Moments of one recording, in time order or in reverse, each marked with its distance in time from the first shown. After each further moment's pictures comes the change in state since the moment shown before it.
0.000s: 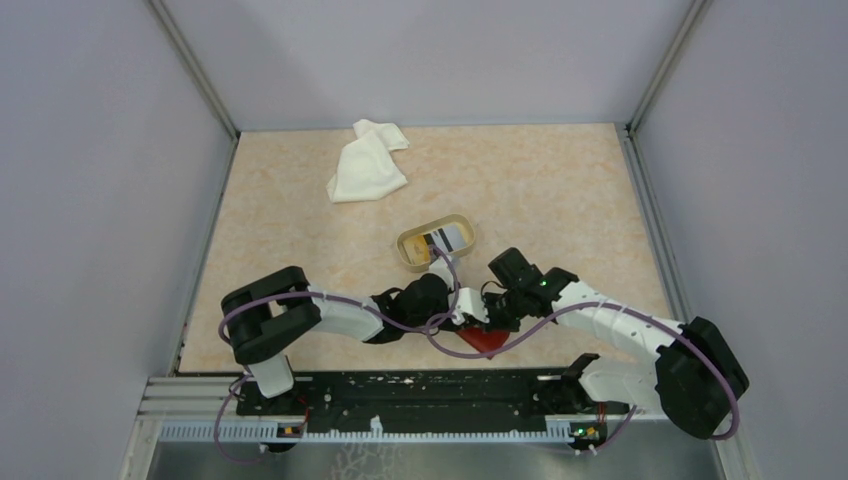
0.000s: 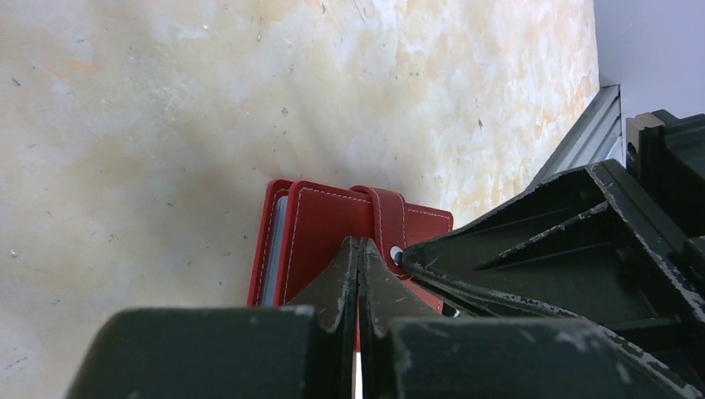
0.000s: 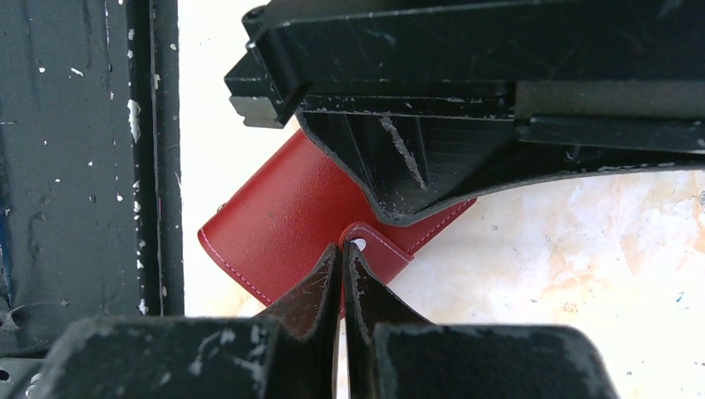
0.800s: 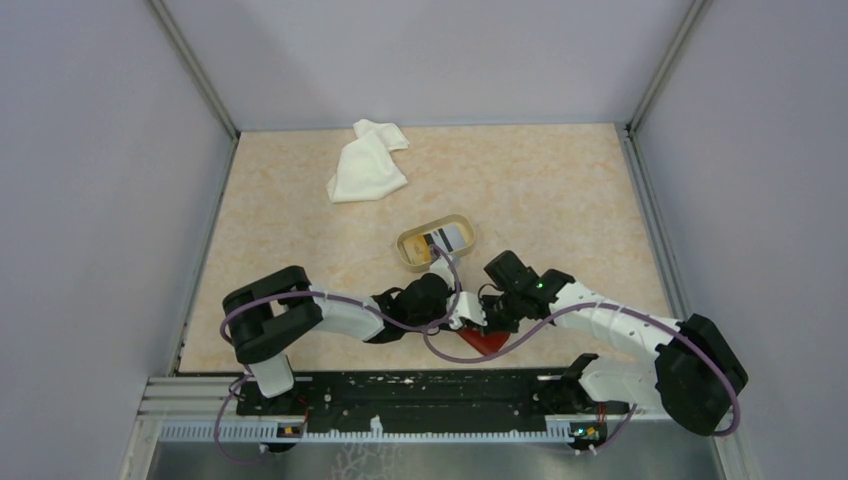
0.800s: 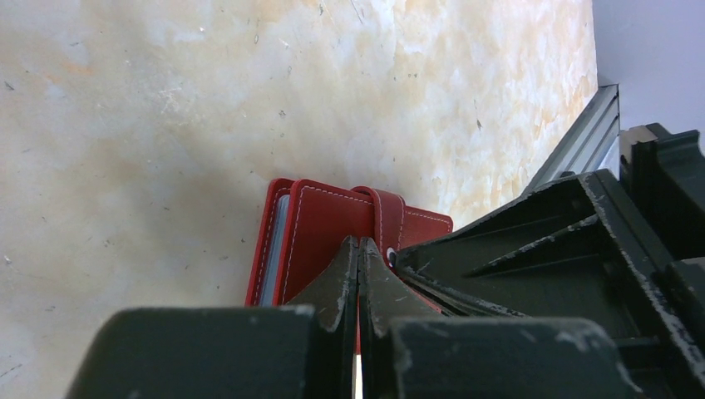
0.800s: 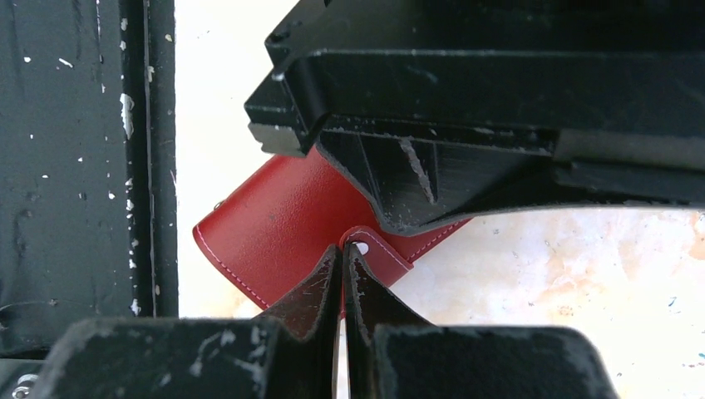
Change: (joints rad) left arm 0.000 0.009 0.005 0.006 0.005 0.000; right arm 0.032 0.006 0.000 0.002 0.037 0.001
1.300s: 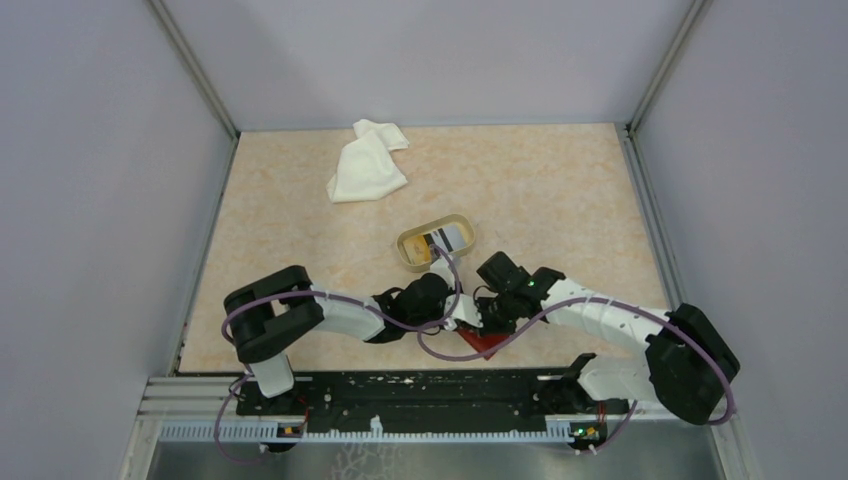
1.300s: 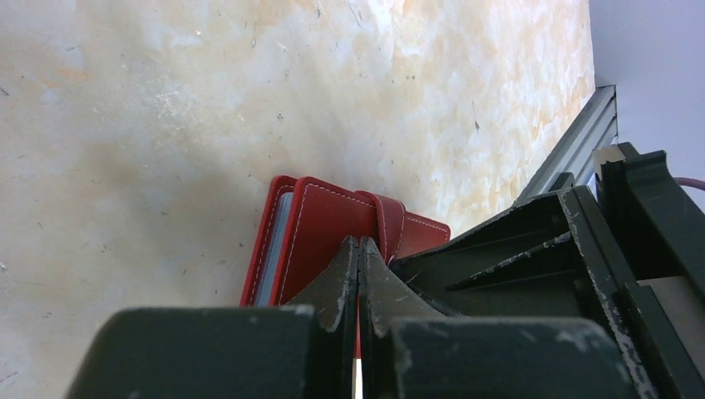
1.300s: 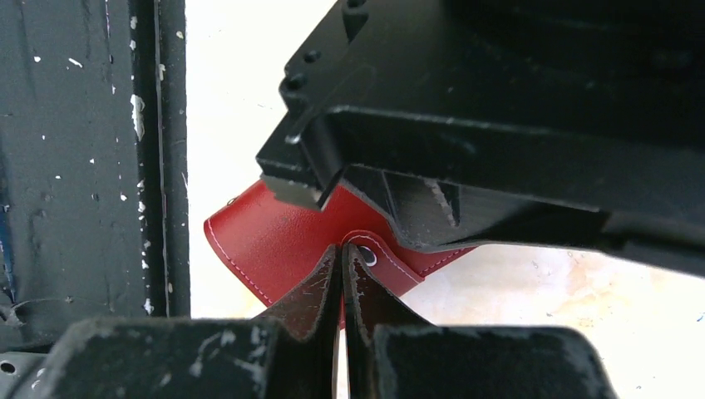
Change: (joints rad) left arm 0.000 0.006 0.000 0.011 0.005 0.000; right arm 0.037 0.055 0.021 -0.013 0.033 0.019
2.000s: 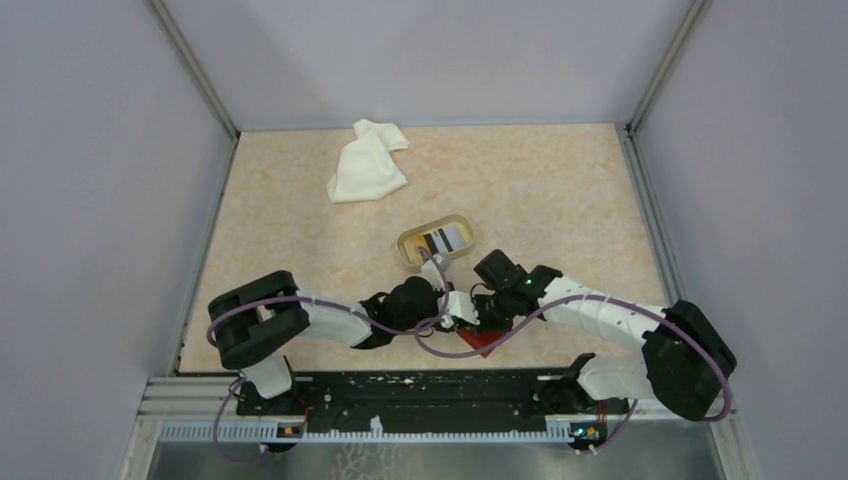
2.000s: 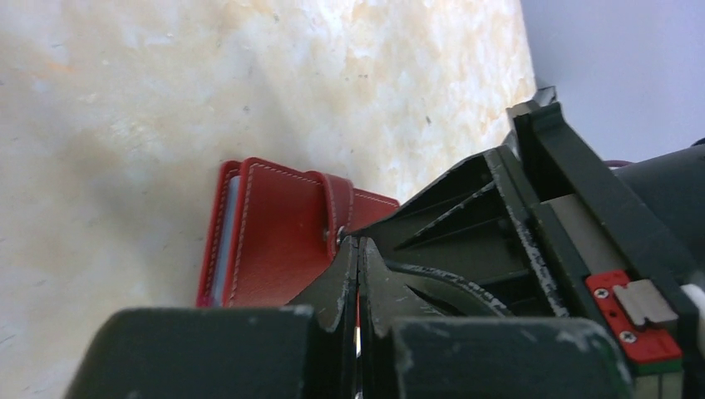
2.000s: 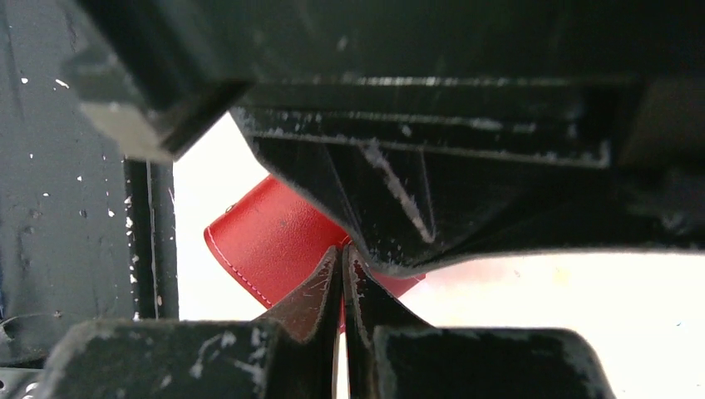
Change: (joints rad) left arm 0.002 -0.088 -0.103 0.119 0.023 -0.011; right arm 0.007 0.030 0.023 0.017 0.007 0.018
